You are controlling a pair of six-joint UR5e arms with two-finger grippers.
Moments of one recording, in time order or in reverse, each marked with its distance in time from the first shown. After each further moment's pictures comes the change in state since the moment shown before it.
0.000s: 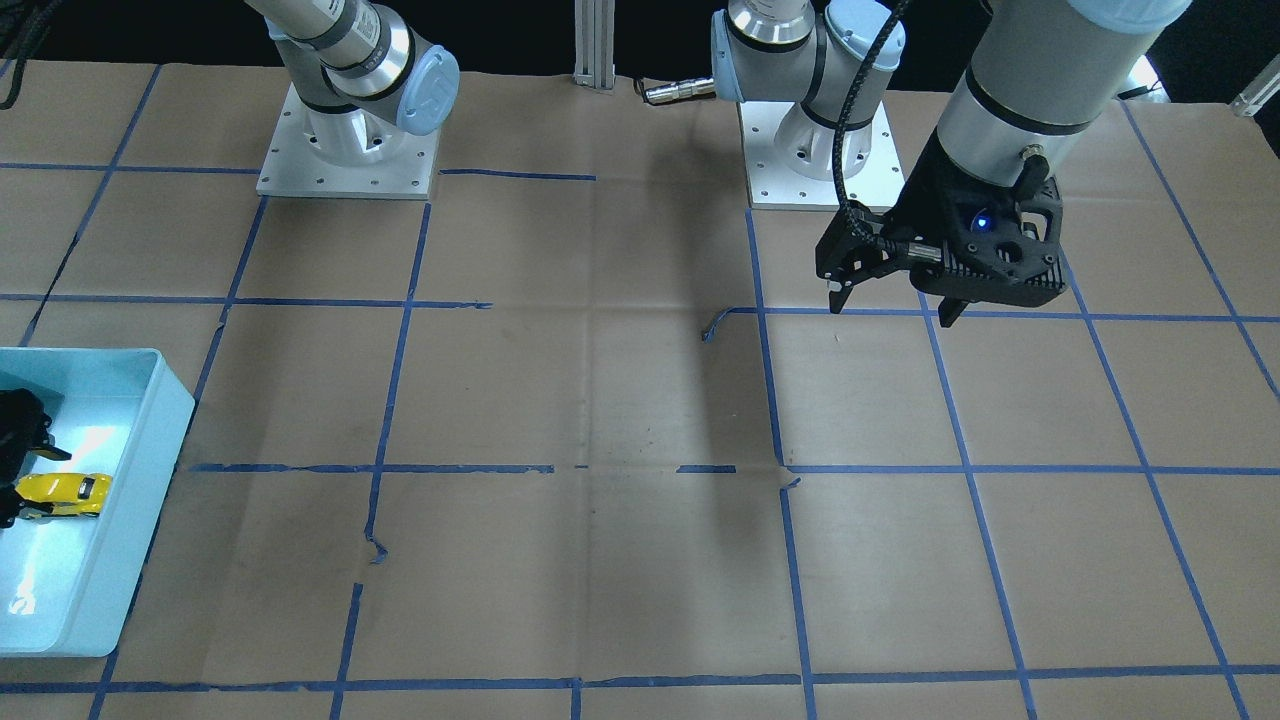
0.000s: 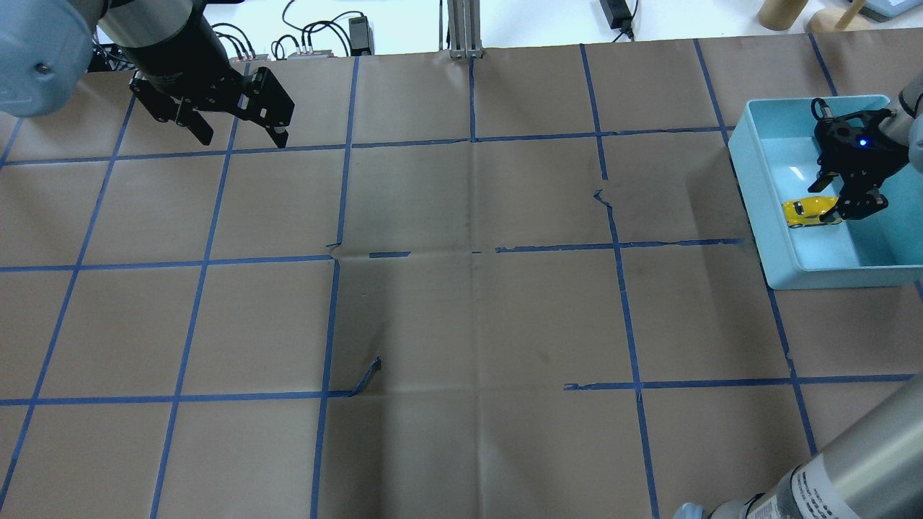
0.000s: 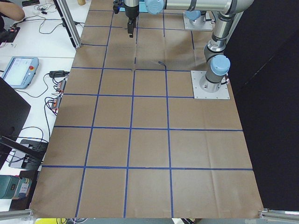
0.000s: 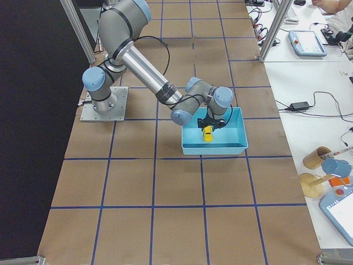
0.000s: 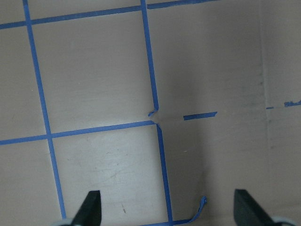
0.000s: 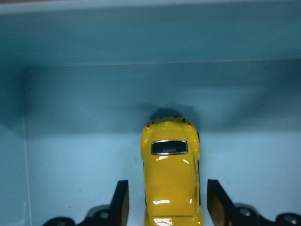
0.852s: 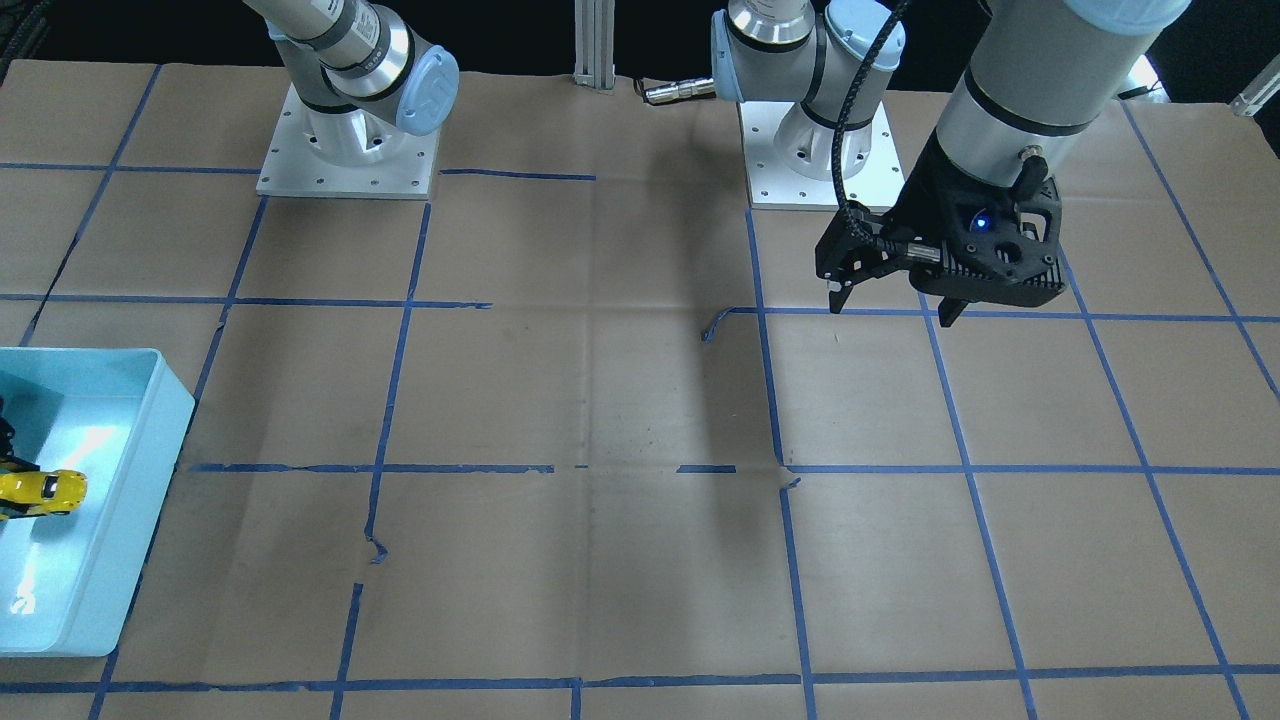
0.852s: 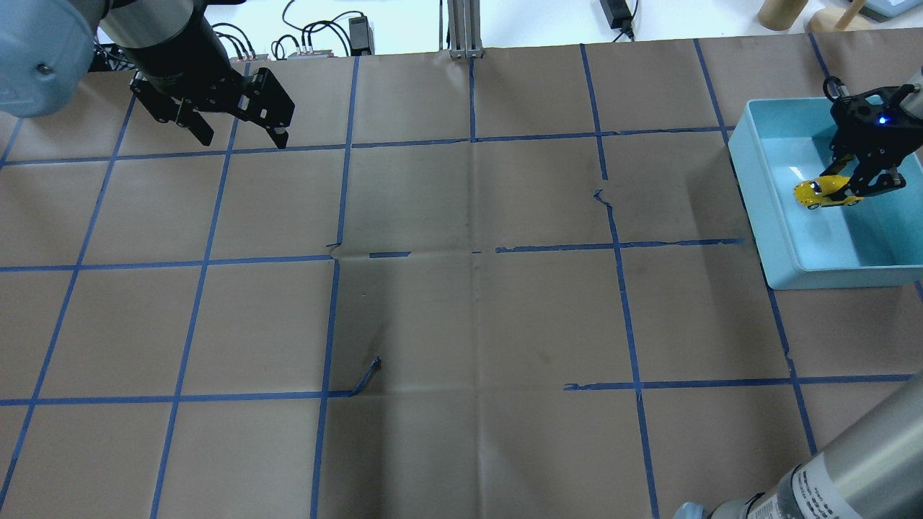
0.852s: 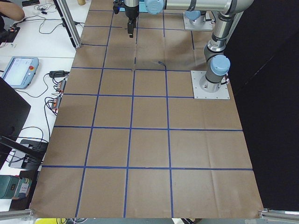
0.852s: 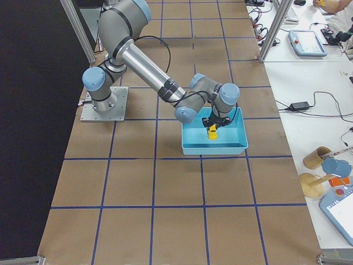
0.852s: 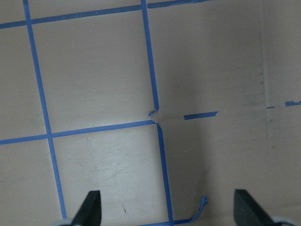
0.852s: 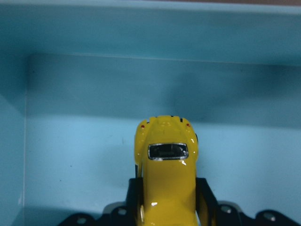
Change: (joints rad) left arm 0.000 0.000 -0.001 0.000 0.002 0.000; right arm -0.004 0.012 -0.063 0.049 0.016 -0.085
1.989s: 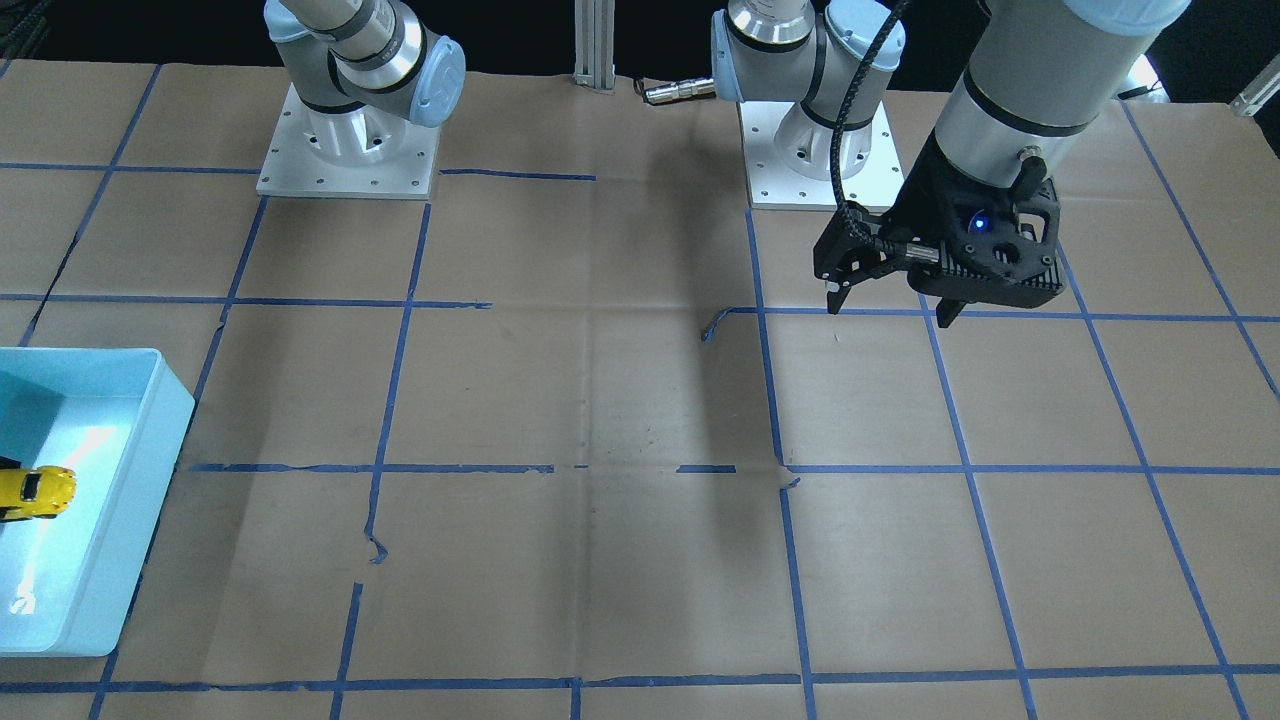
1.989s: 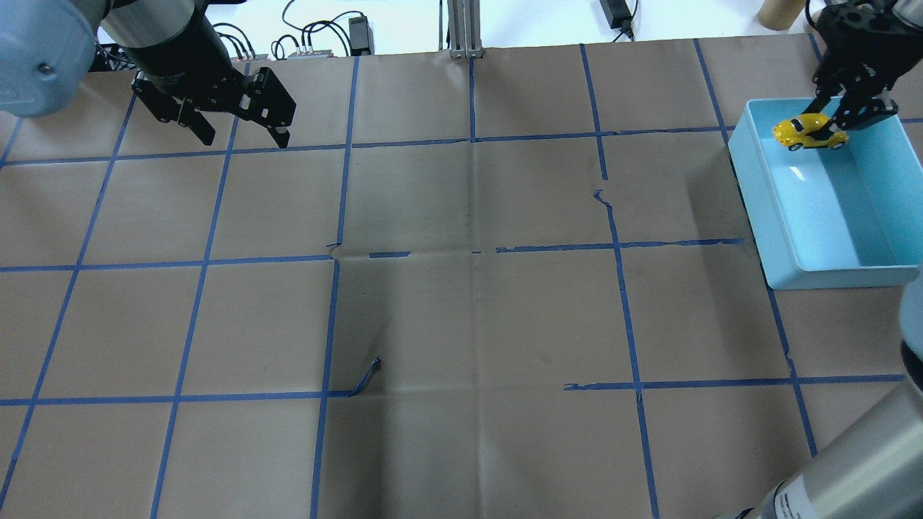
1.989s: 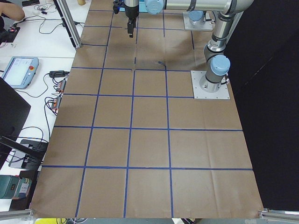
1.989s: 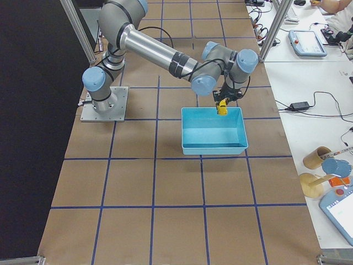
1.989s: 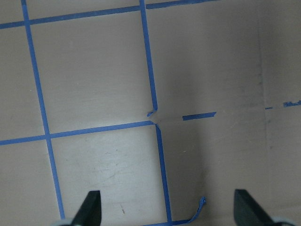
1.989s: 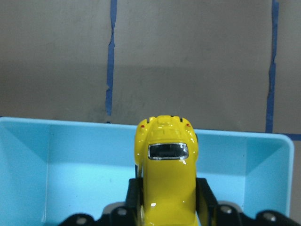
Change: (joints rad) left arm -0.001 -0.001 0.000 0.002 -0.004 -0.002; right arm 0.081 -0.031 -0.270 0.358 0.039 0.071
